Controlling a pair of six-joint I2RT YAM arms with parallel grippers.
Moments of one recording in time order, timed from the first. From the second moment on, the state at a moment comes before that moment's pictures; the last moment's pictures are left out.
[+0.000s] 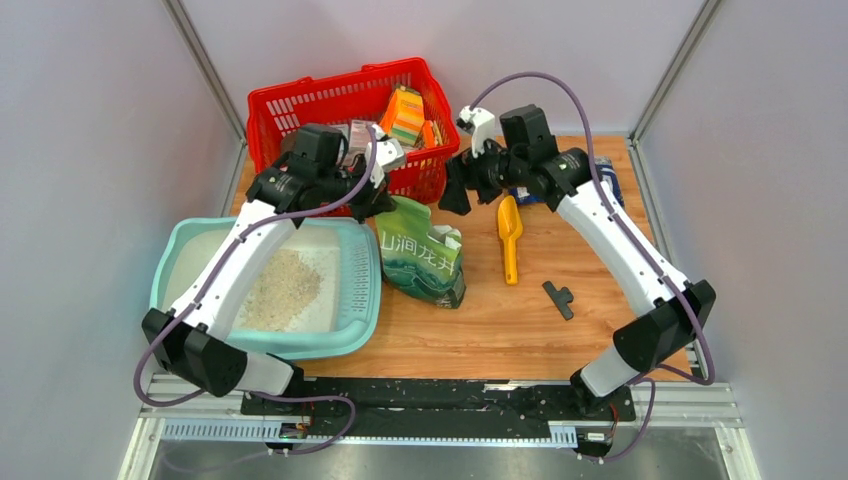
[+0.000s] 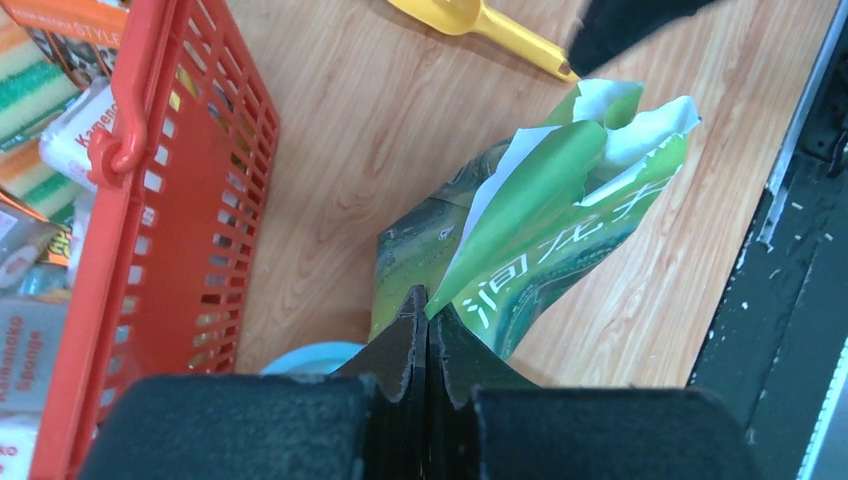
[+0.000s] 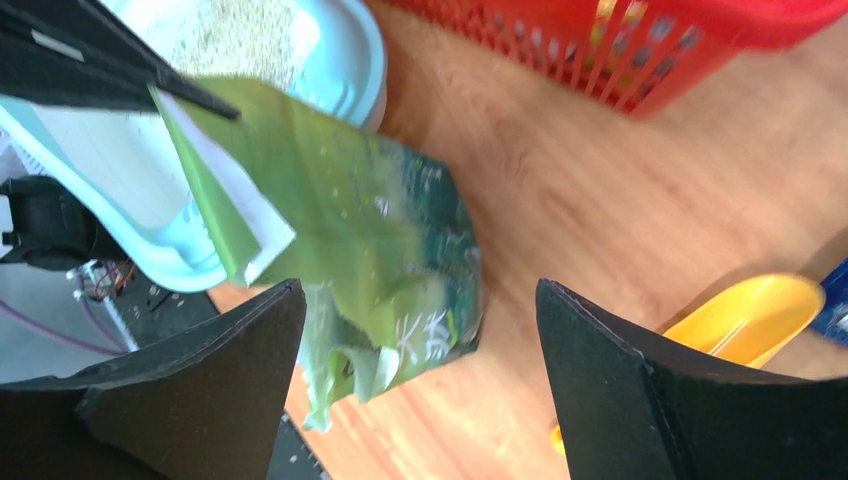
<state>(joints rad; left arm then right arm) -0.42 1.40 1.53 -0.82 0.60 0.47 0.50 1.59 1.75 -0.78 -0.45 -0.01</state>
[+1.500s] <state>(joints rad) -0.42 1.30 1.43 -0.66 0.44 -0.04 0.54 1.70 1.78 -0.99 -0.01 0.09</state>
